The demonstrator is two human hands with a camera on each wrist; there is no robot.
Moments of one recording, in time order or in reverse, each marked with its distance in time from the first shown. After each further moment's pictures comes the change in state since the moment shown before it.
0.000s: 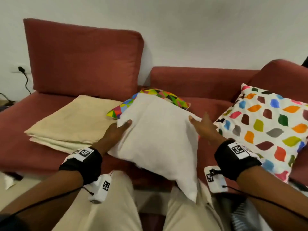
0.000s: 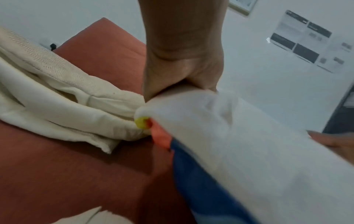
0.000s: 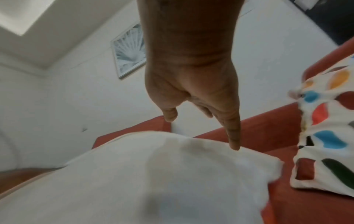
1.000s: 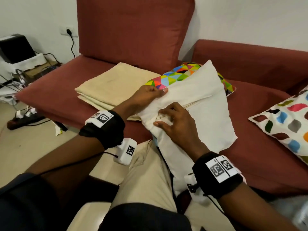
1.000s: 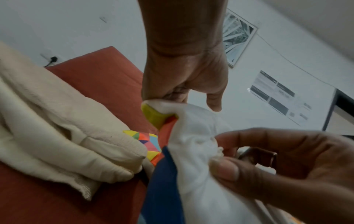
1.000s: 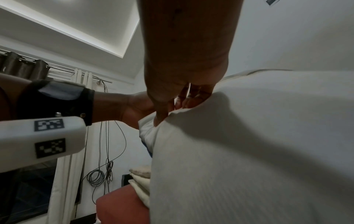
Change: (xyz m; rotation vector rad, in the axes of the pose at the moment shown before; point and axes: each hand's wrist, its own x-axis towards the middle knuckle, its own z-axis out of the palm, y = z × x) left_hand -0.028 0.020 -0.053 -0.167 -0.148 0.066; right_hand -0.119 -0.050 0.168 -0.149 -0.124 -0.848
